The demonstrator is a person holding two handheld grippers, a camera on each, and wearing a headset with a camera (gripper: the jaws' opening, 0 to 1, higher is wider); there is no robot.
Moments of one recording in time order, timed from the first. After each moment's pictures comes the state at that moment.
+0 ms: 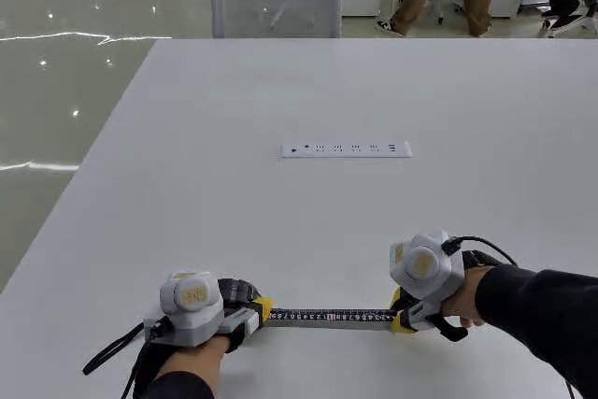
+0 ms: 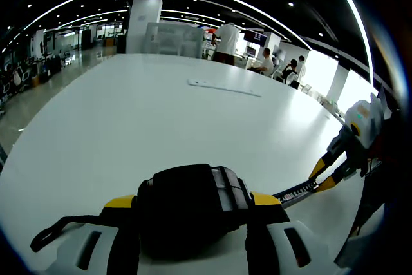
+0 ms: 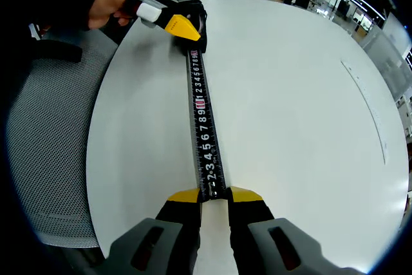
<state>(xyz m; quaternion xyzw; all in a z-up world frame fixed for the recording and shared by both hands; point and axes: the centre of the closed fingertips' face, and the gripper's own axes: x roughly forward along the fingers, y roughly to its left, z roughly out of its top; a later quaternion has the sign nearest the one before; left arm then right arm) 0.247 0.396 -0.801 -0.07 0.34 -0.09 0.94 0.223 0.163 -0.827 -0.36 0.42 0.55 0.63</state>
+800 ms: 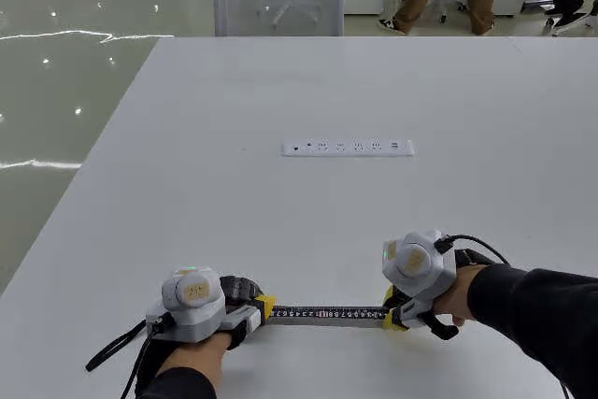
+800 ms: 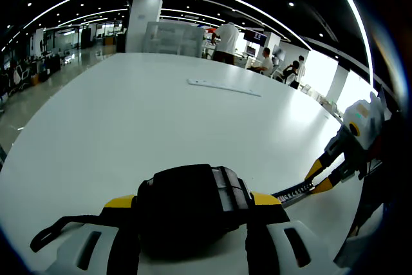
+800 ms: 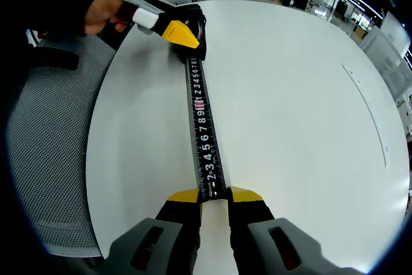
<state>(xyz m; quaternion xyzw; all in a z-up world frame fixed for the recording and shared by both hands) 0.248 0.396 -0.801 -0.07 0.34 -0.09 0.93 0.224 0.177 -0.828 -0.35 0.41 0.55 0.64</state>
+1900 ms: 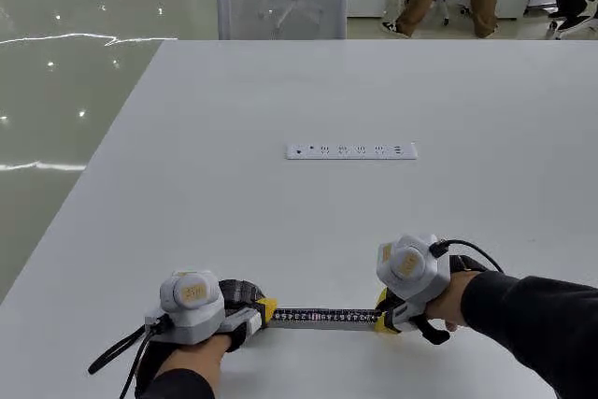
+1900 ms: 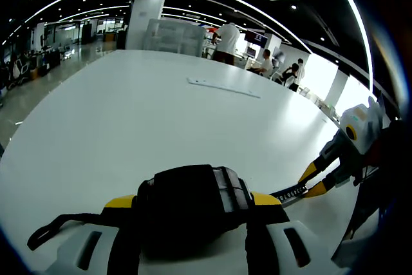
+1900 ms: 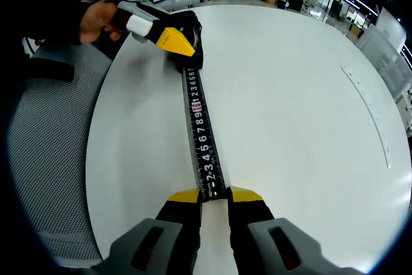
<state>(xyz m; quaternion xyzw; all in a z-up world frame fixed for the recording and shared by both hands) 0.246 0.398 -0.801 -0.09 0.34 -0.10 0.93 0.226 0.192 -0.827 -0.33 0.41 0.54 0.65</state>
